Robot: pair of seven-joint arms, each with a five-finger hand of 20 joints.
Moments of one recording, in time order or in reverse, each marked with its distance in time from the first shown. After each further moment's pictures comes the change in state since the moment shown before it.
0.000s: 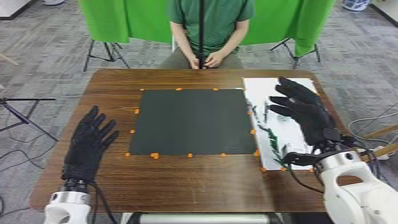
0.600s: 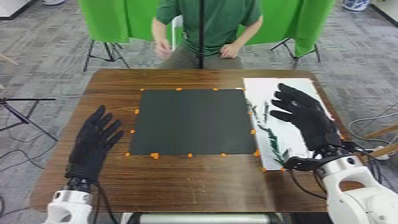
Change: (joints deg) left arm -0.4 -0.5 0.0 0.2 1.0 -3.0 -1.5; right arm -1.7 -0.7 0.3 -0.4 1.6 0.1 1.1
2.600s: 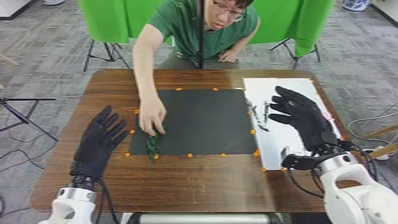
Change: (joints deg) left arm -1.7 -0.6 0.2 1.1 -0.2 -1.9 -2.0; right arm 1.0 1.2 -1.2 0.8 0.3 2.1 2.9
